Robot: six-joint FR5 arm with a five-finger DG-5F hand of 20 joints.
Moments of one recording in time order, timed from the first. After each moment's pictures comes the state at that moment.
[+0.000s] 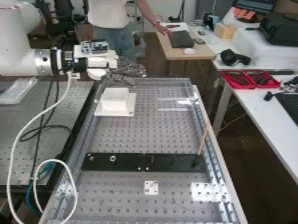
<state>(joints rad) 1.71 -1.56 -2.13 -2.69 -1.71 -0.65</state>
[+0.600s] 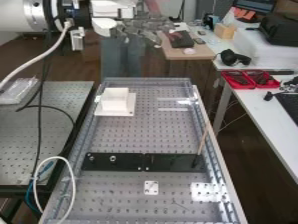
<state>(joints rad) 1.61 -1.58 -1.80 -2.94 -1.61 -0.71</state>
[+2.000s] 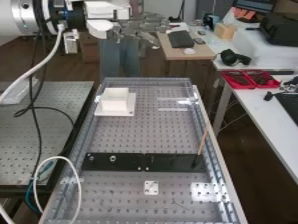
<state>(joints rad) 1.51 -1.58 -1.79 -2.94 -1.81 -0.70</state>
